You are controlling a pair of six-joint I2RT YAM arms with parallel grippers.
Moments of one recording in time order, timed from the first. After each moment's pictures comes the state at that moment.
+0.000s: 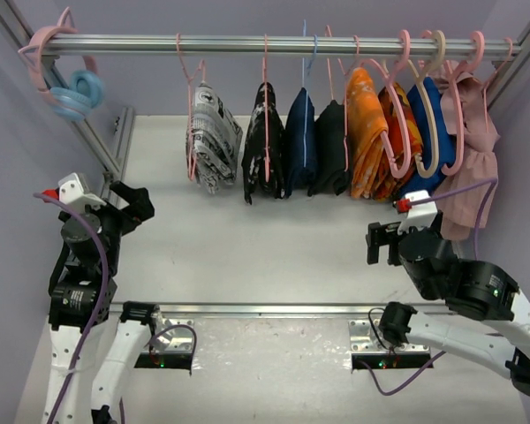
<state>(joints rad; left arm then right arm) -0.05 0.49 0.91 -0.65 -0.28 -0.46 1.01 0.56 0.99 -1.06 0.82 0.36</state>
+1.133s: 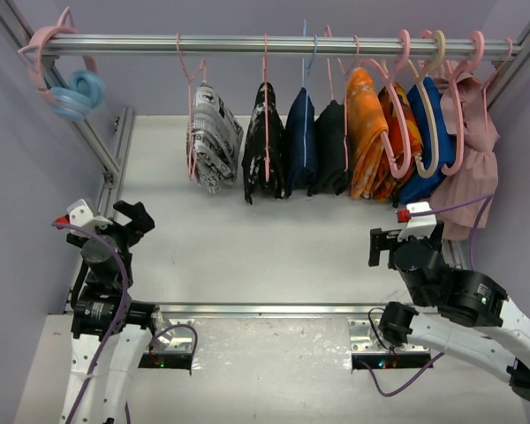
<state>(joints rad) -0.05 0.29 0.59 -0.48 -0.45 -0.44 1.01 0.45 0.81 -0.99 0.92 0.35</state>
